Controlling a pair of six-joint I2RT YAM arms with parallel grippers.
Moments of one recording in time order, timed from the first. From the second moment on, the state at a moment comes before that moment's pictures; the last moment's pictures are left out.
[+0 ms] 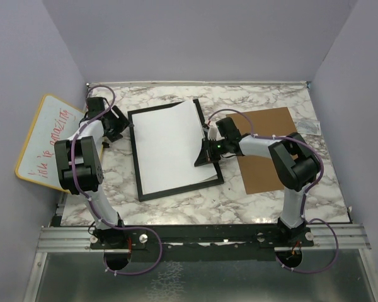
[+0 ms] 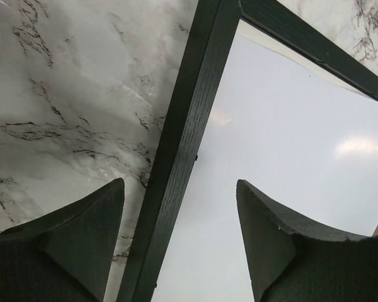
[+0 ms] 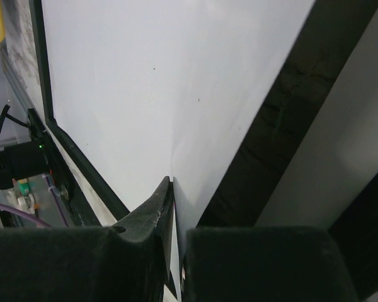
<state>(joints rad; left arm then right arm) 0.18 1.84 1.23 -0.29 0.29 -0.60 0.54 1.94 1.09 -0.05 -0.70 0.40</state>
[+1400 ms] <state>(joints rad) 0.18 1.80 1.20 -0.34 0.35 -0.57 0.58 1.66 1.14 -0.37 -0.07 0.49</state>
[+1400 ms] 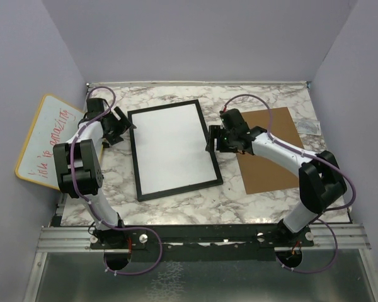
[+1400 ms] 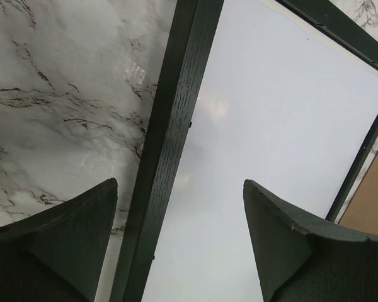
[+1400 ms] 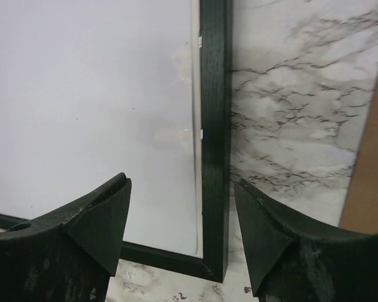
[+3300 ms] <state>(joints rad) -0.82 2.29 1.79 -0.31 0.10 -0.87 -0.46 1.73 0.99 -0.25 -0.14 0.46</state>
